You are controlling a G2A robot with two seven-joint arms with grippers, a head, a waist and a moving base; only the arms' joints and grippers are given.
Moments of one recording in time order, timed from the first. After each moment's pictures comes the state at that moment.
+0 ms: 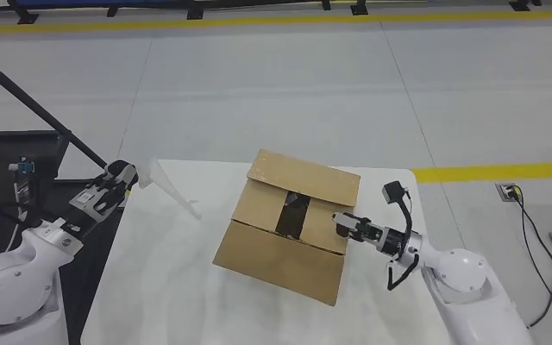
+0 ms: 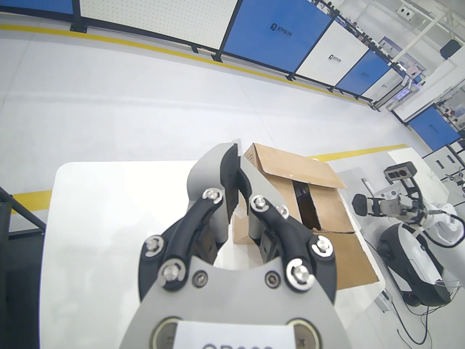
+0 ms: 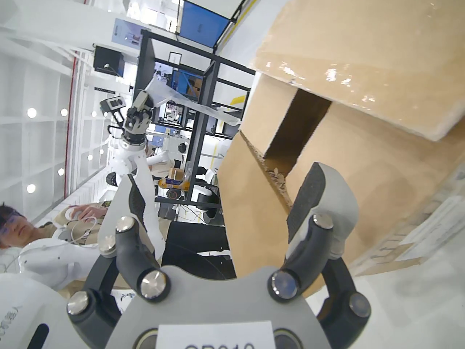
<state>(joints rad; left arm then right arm) 1.12 -1.20 -1.95 -1.89 0.50 -0.33 -0.81 -1.01 -1.12 1.35 -1.55 0.12 -0.17 0.86</state>
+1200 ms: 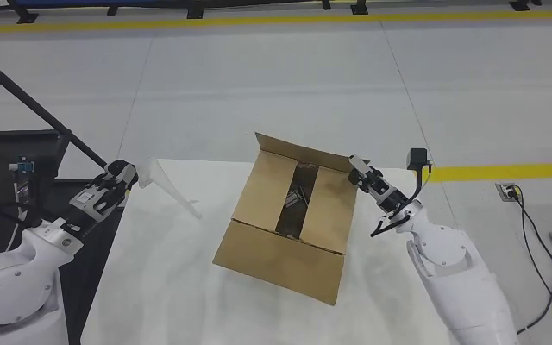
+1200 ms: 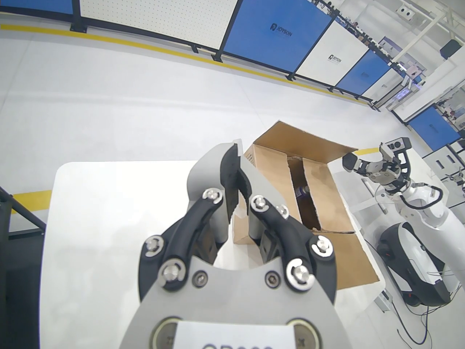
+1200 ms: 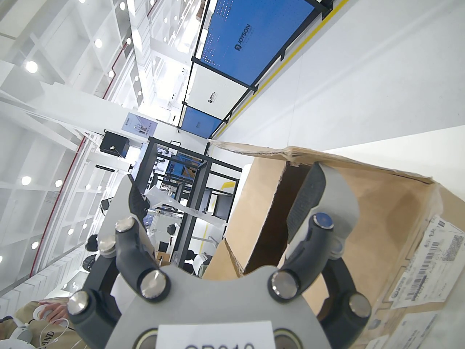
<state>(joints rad) 1.12 -1.20 -1.95 -1.89 0.50 -0.33 -0.81 -0.85 -1.16 1.27 -1.40 0.06 -0.26 0.39</state>
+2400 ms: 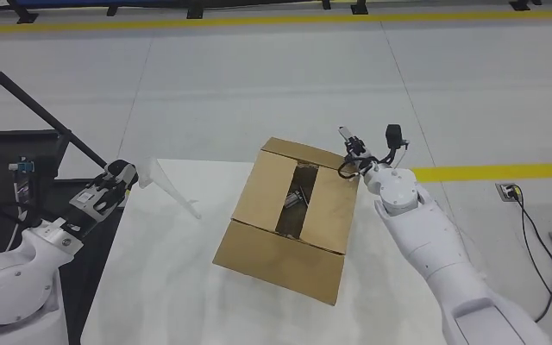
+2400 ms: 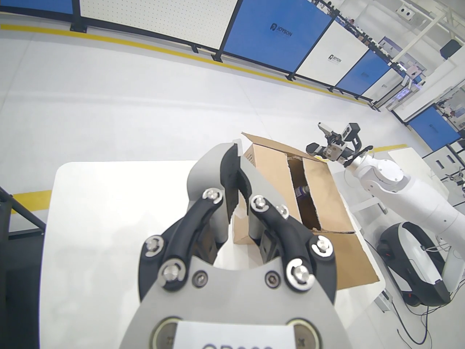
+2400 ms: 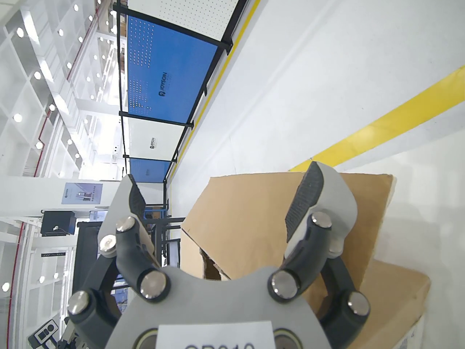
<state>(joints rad) 1.12 -1.20 -1.95 -1.89 0.50 -0.33 -0.81 -0.28 -1.39 0.94 -0.49 0.15 -0.18 0.20</state>
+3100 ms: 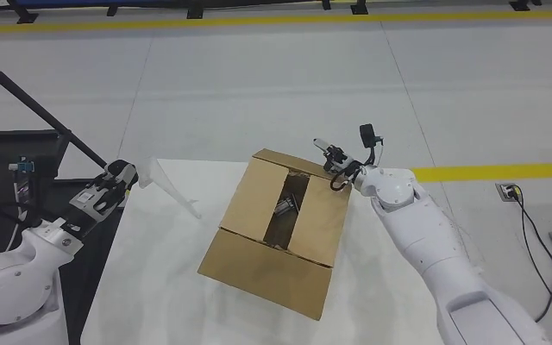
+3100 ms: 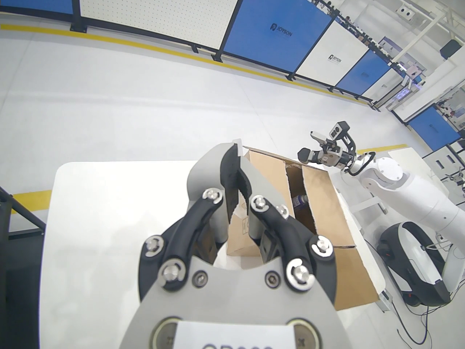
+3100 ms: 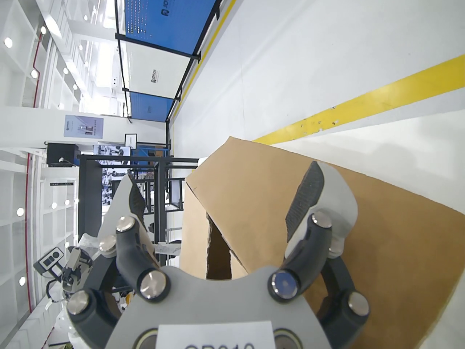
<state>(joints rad) 1.12 -1.20 -1.95 -1.89 0.50 -0.33 -0.81 -0.25 -1.43 0.93 -0.45 0.13 -0.30 0.48</state>
